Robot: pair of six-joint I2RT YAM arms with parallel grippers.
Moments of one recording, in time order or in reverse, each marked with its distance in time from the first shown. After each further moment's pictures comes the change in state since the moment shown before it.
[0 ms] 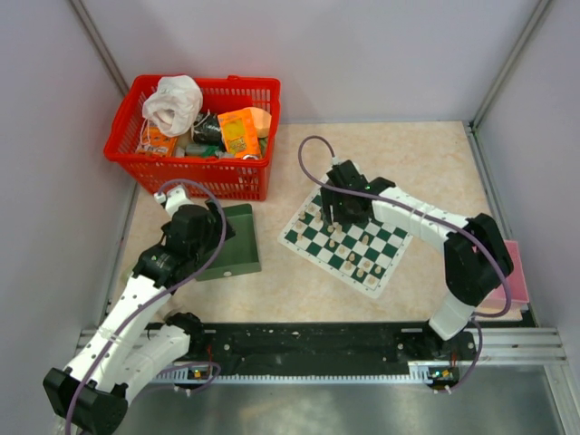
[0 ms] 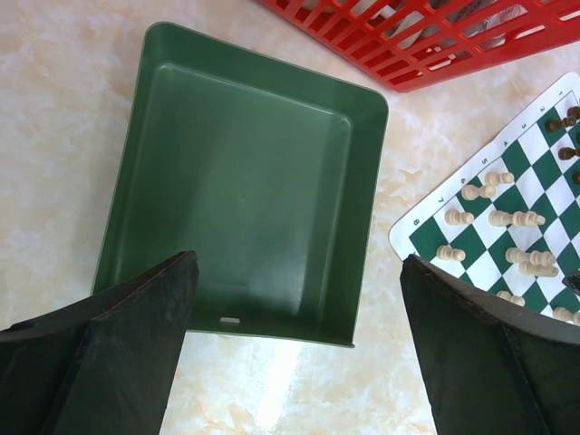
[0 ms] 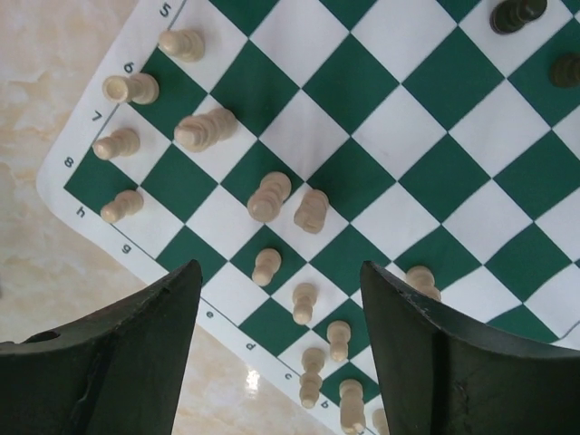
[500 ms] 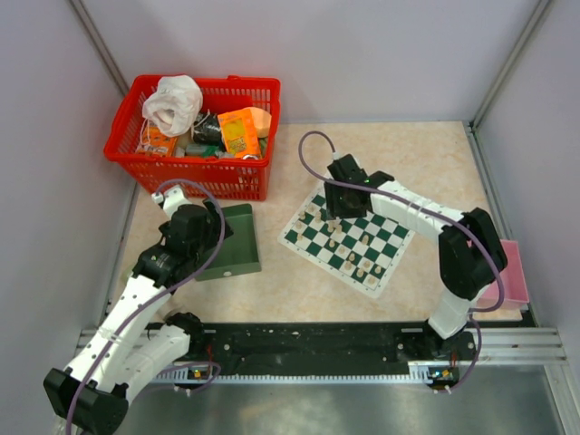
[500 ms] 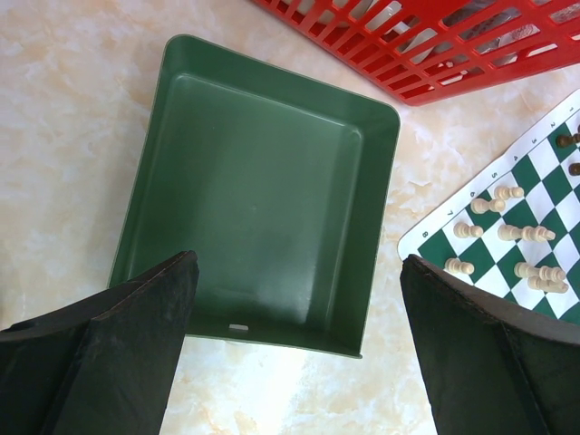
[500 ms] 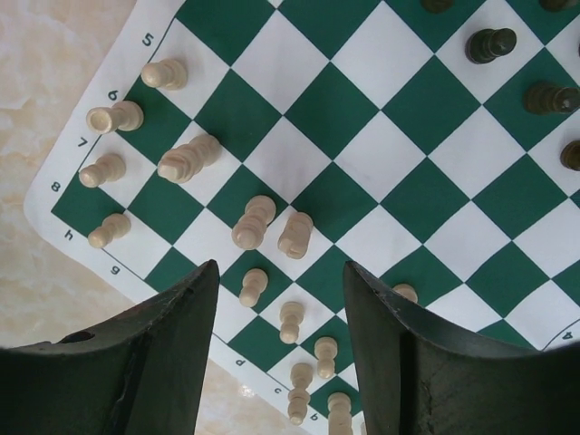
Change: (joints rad) left arm 0.006 -0.001 0.000 0.000 -0.038 0.000; right arm -0.024 0.066 0.071 -0.016 0.002 -0.035
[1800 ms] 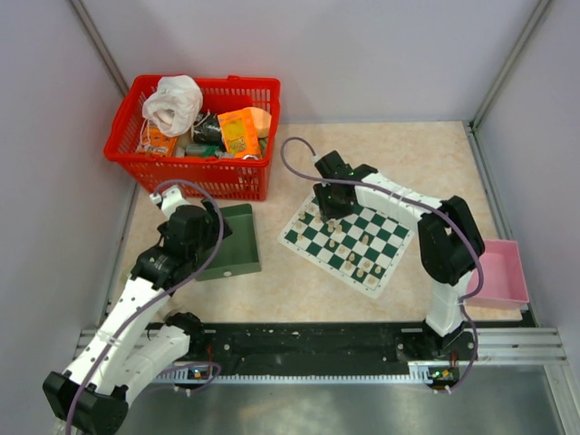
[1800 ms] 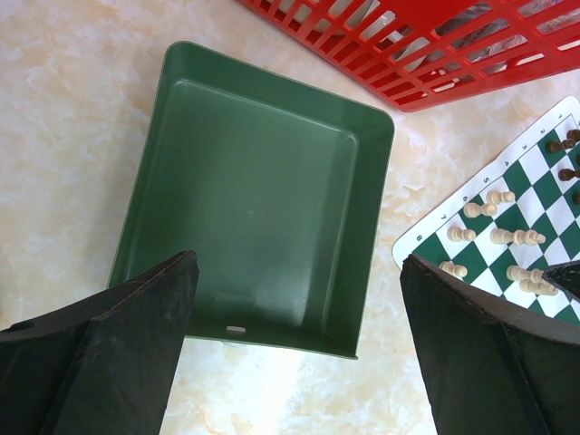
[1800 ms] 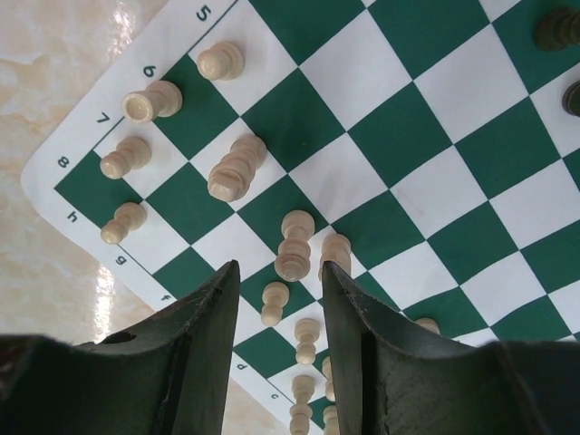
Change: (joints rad) left arm 0.002 -0.017 0.000 0.004 -0.003 -0.002; right arm 0.015 0.145 0.149 -0.070 -0.097 -0.124
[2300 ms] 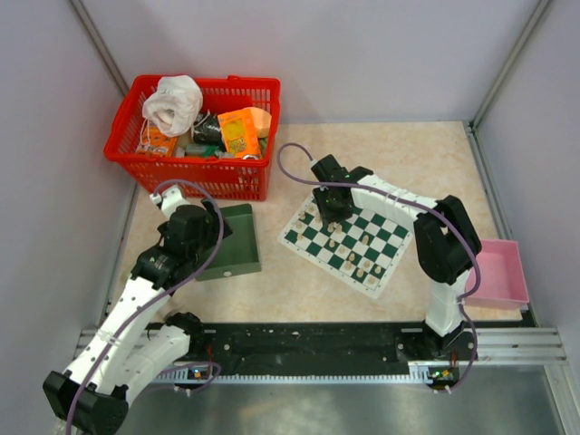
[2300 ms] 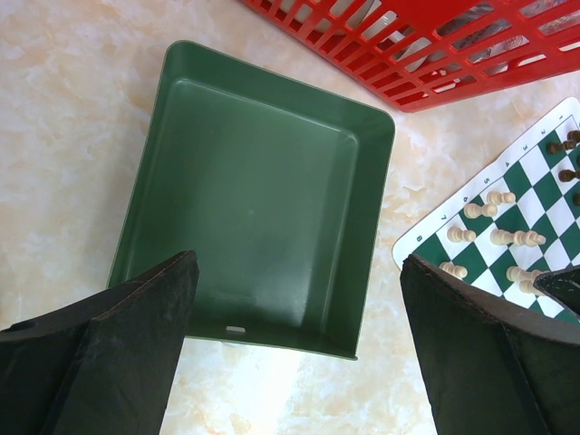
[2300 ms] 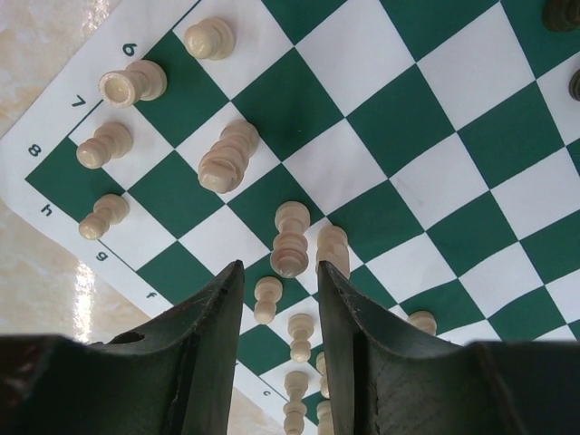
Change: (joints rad) left arm 0.001 0.004 0.000 0.000 0.000 -0.004; right arm 0.024 0.026 0.000 -0.030 0.035 -0.012
